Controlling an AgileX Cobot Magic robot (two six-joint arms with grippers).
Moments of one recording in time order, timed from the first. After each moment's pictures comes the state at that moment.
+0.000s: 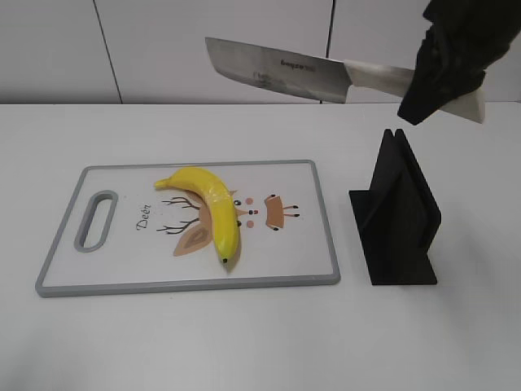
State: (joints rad) left arm -0.05 0.71 -0.77 -0.38 0.95 0.71; right arm 0.35 1.69 -1.53 0.23 1.23 -0.81
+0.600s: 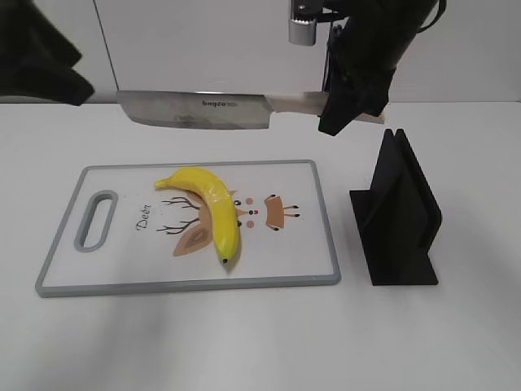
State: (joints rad) left arm -0.25 1.39 -1.24 -0.56 0.97 1.29; right arm 0.41 2.00 -1.78 0.33 1.22 -1.18
